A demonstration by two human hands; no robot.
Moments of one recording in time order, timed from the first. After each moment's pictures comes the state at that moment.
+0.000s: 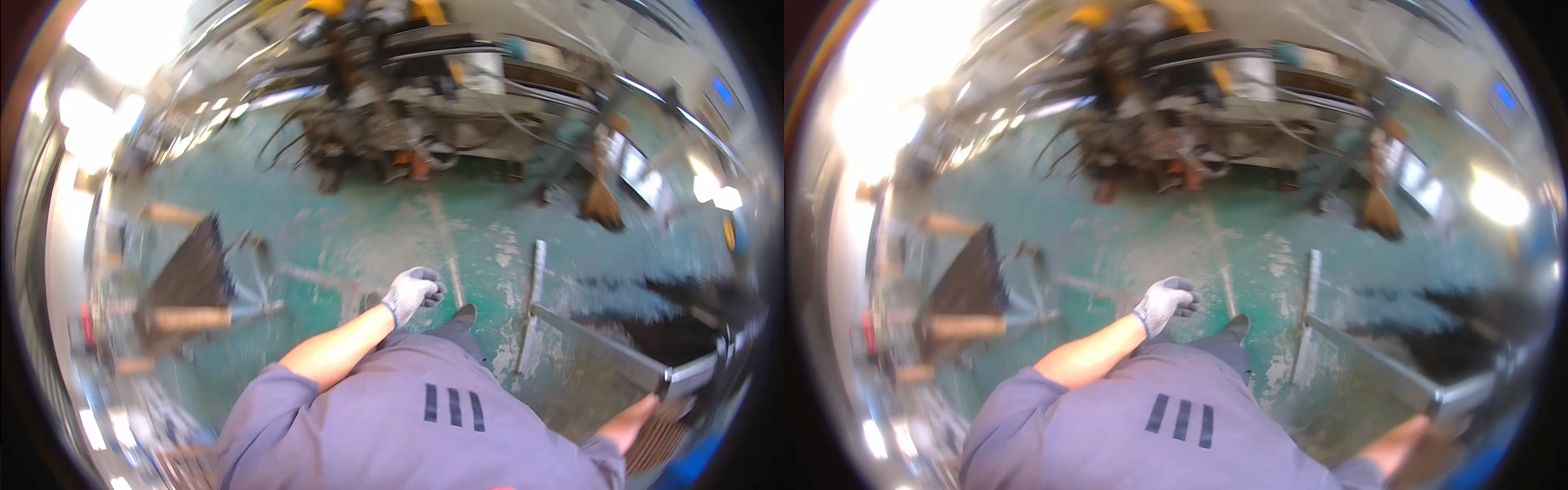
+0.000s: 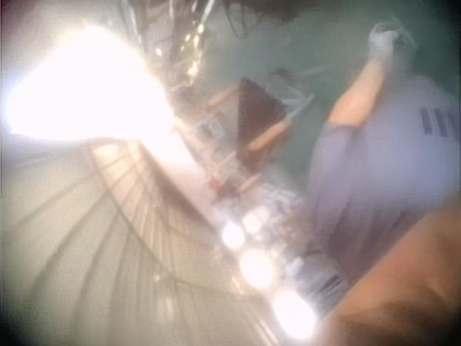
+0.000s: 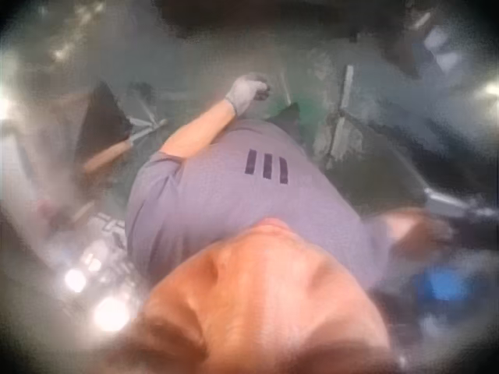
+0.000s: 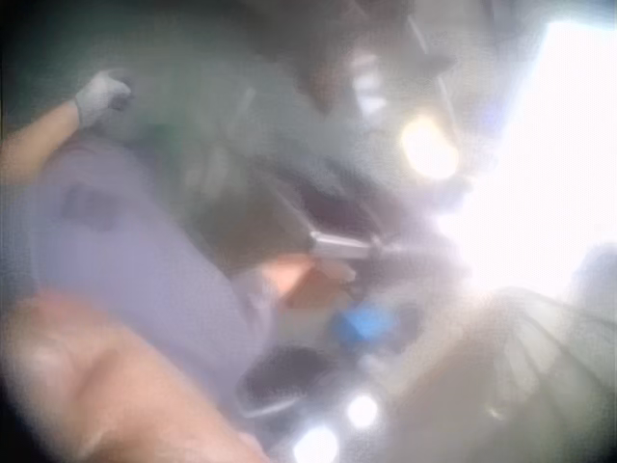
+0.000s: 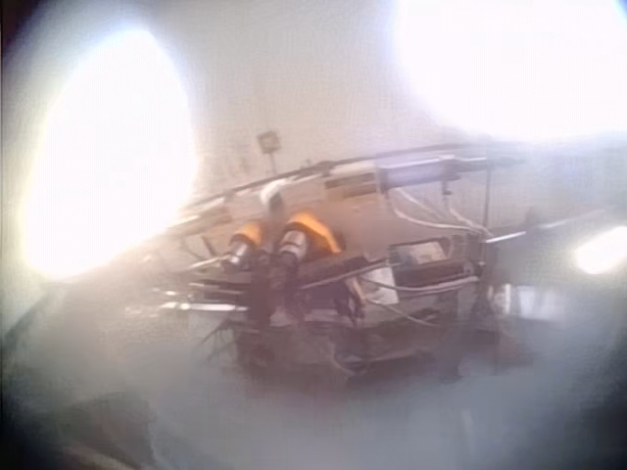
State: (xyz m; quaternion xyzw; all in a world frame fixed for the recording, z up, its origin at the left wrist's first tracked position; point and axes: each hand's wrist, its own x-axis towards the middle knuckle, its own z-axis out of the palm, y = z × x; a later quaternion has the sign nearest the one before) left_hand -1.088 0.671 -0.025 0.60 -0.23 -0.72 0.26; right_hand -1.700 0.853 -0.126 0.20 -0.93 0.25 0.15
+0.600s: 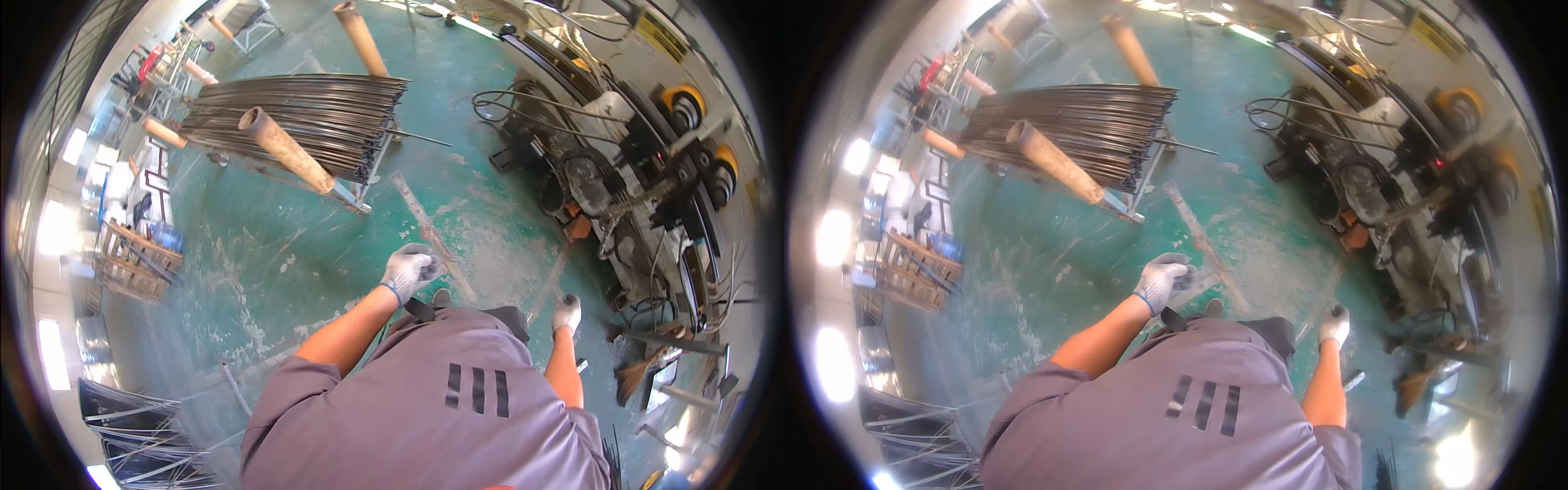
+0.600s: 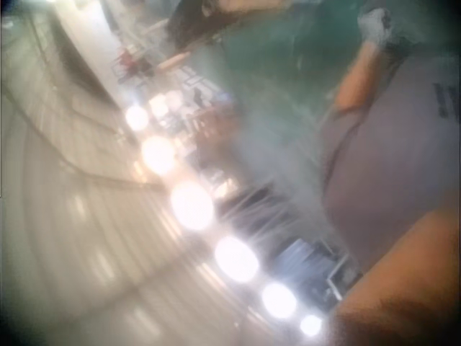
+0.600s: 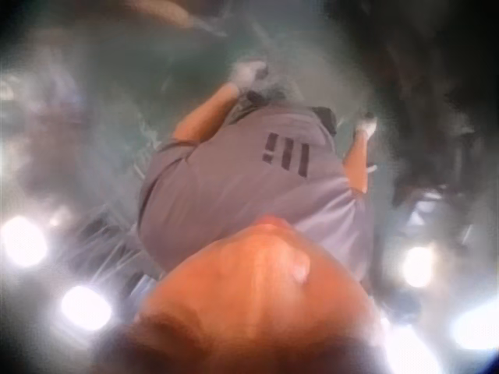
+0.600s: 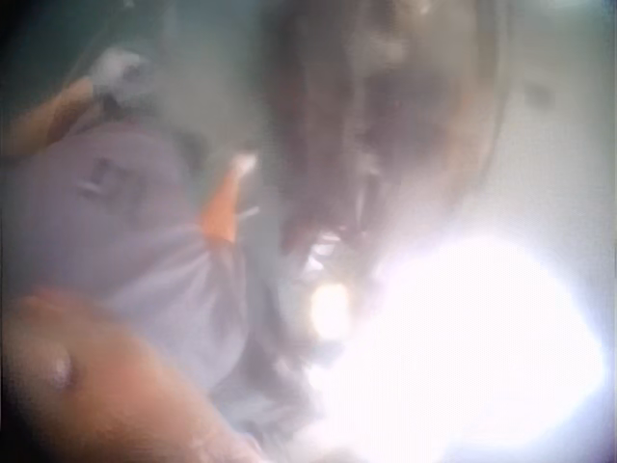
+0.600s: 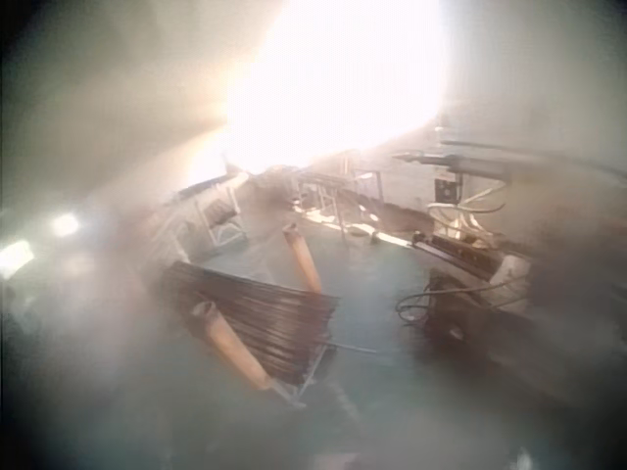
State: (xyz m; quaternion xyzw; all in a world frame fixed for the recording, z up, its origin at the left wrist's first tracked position) left_hand -0.649 0.873 -0.036 0.63 0.07 -0.47 0.62; right_hand -1.032 0.601 -0.221 0.67 -0.66 0.15 -0.31
